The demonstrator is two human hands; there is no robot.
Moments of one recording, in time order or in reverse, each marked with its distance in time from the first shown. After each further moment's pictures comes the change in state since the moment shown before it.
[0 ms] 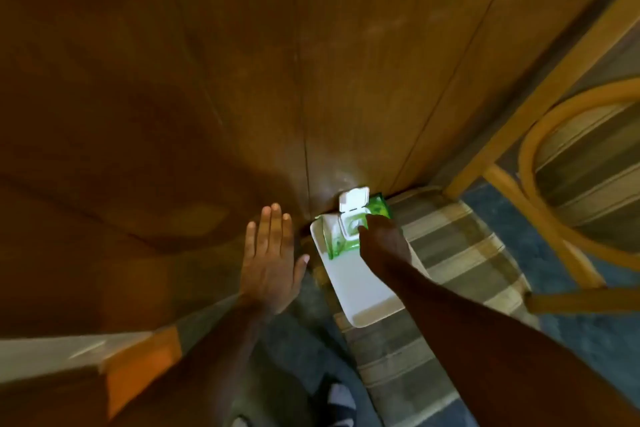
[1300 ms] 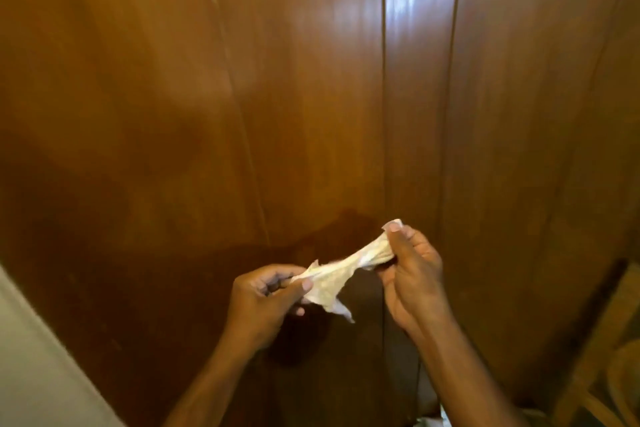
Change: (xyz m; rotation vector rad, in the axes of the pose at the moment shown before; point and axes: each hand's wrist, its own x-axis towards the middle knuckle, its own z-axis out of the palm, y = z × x) left_hand -0.048 -0.171 -0.460 -1.364 0.434 -0.232; right_hand -0.054 -0.345 -0.389 1.885 -0.035 -0.168
